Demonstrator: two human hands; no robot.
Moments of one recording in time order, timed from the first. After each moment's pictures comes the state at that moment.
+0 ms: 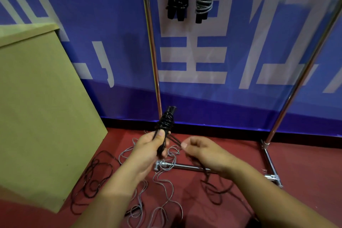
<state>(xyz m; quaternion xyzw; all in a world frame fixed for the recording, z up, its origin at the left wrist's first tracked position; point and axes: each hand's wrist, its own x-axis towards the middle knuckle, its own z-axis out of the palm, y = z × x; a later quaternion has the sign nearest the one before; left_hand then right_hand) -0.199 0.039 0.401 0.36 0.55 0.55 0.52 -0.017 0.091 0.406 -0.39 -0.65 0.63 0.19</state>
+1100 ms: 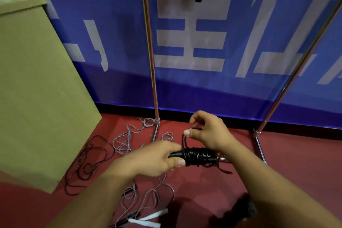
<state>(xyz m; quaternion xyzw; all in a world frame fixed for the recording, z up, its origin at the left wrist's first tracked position) -0.180 0.019 0.405 0.72 0.55 0.11 0.41 0.006 0.114 0.401 -0.48 -0.75 0.37 0.24</state>
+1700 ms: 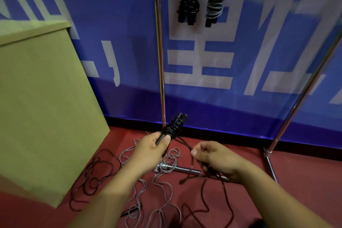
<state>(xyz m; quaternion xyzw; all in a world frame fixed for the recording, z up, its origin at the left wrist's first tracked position) -0.213 0.035 0.395 0.51 0.67 0.42 0.33 -0.001 0.100 0.404 -0.42 -0.62 0.65 0.14</state>
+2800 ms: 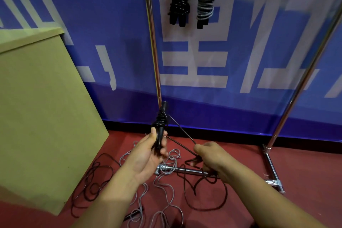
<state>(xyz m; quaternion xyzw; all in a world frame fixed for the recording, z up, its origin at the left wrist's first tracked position) -0.198 0.035 0.410 0.22 0.44 0.62 0.61 -0.016 0.095 0.409 -0.55 -0.56 0.59 0.19</state>
